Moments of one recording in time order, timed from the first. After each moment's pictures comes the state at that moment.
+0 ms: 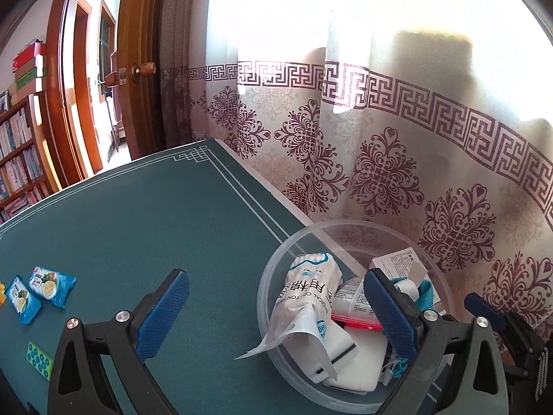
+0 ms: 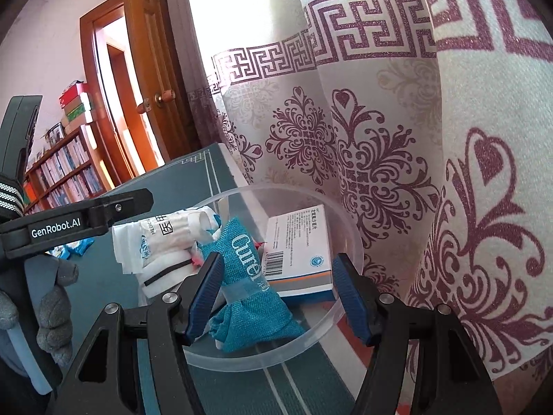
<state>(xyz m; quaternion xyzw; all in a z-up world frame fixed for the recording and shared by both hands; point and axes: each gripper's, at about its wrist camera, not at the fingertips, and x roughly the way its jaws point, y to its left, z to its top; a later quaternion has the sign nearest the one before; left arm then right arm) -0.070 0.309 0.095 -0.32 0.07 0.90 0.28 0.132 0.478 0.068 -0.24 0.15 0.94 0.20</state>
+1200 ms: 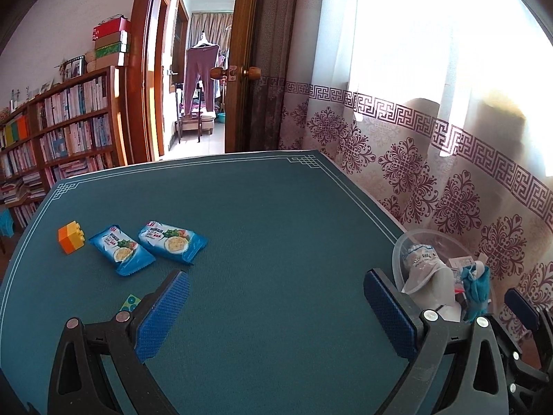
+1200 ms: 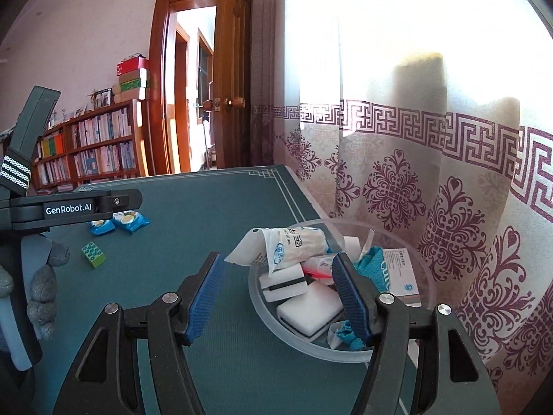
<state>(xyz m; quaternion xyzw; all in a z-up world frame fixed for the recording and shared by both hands) -0.058 0.149 0.100 -0.30 0.00 0.94 0.17 0.121 0.344 0.103 -0.20 0.02 0.97 0.14</state>
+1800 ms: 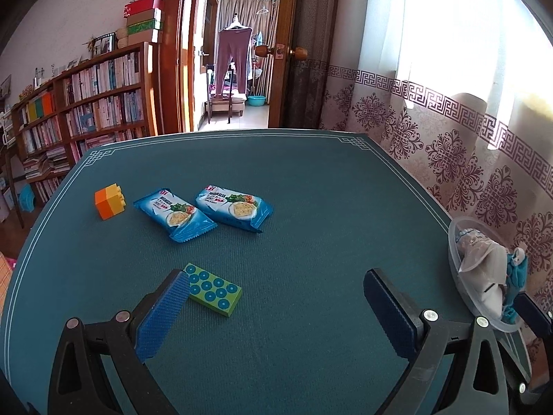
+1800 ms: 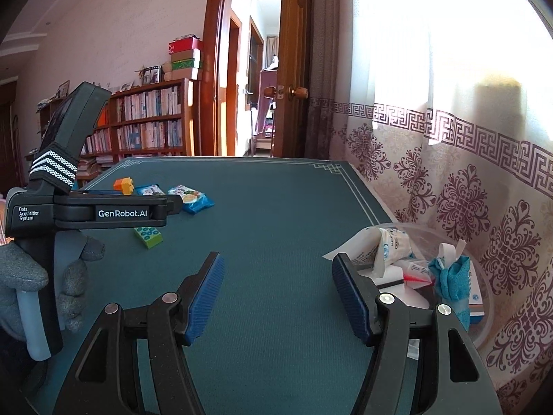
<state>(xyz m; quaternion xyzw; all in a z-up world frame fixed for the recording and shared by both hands) -0.068 0.089 0.072 -0.34 -0.01 0.94 0.11 0.092 0.271 0.091 -0.23 -0.02 0.97 0.04</state>
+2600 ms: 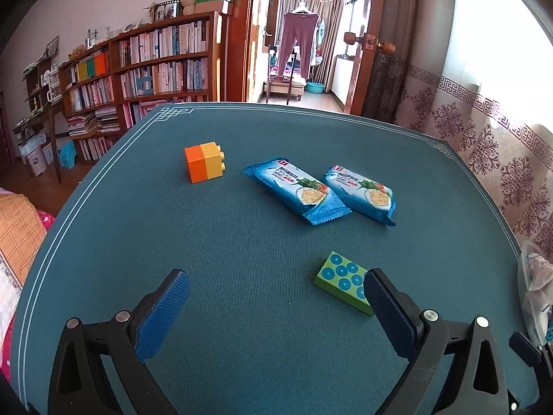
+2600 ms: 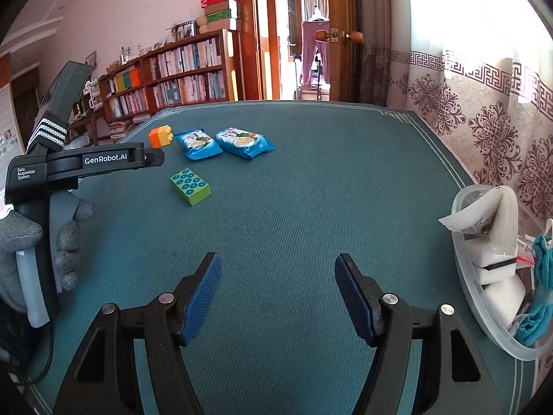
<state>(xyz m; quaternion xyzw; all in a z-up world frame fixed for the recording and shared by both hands) -0.094 -0.010 0.043 -0.37 -0.05 0.93 0.00 0.030 0.242 0.043 -0.34 0.01 0.94 -0.06</state>
